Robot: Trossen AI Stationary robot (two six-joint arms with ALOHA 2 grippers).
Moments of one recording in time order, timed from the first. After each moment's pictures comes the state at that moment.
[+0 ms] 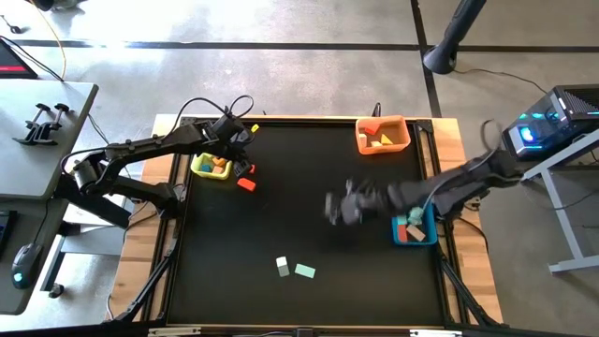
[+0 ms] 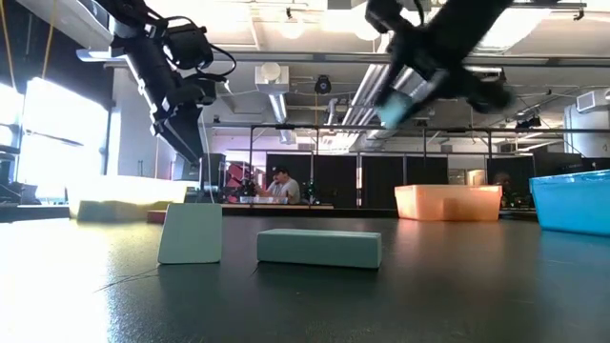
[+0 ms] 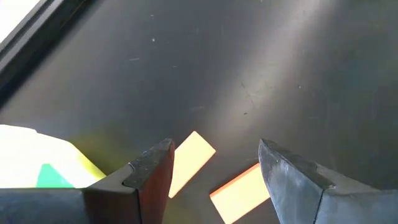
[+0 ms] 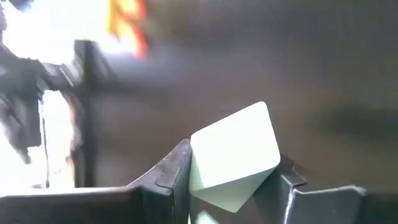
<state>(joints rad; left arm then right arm) 0.59 1.26 0.83 -0.62 0.04 0.00 0.23 1.45 0.98 -0.43 0.31 1.70</state>
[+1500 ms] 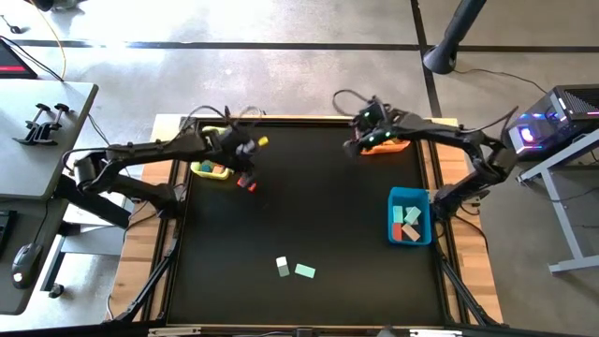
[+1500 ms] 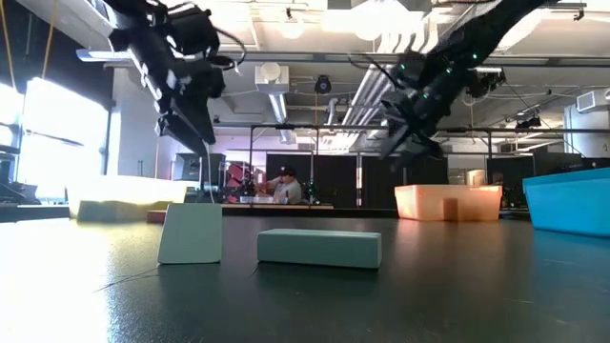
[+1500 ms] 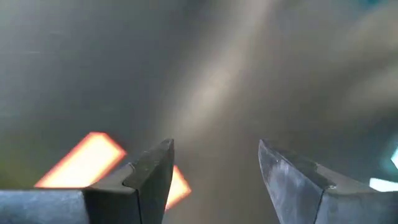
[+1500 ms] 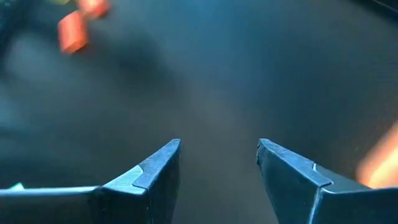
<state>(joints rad) 0.43 1.26 0.84 -0.58 0.15 -0.21 -0.70 1.51 0.98 -0.45 -0.35 0.27</state>
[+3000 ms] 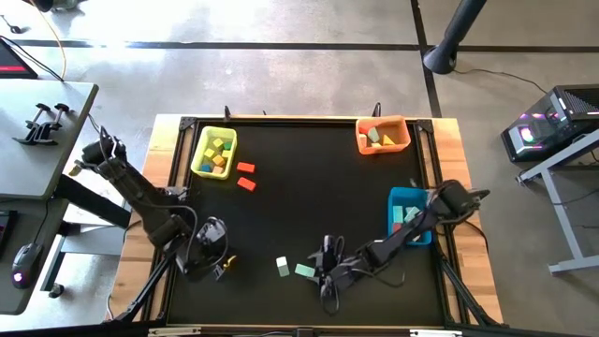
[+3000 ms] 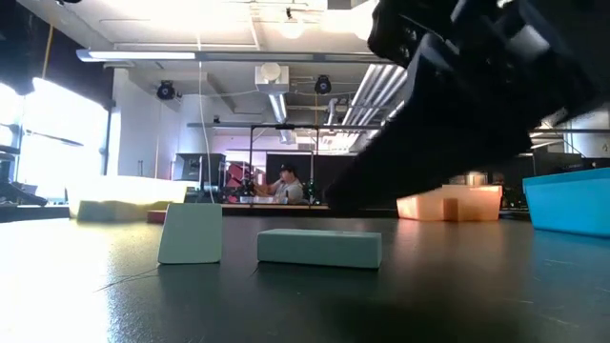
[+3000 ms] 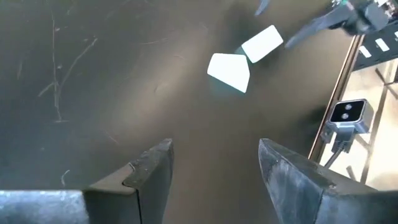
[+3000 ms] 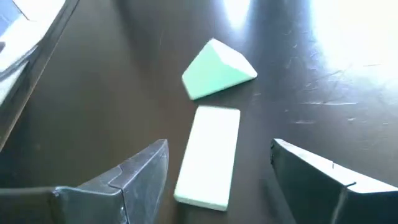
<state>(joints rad) -0.82 1.26 0.84 -0.62 -0.46 -1.41 0.56 1.99 0.98 0.34 0.44 0.46</state>
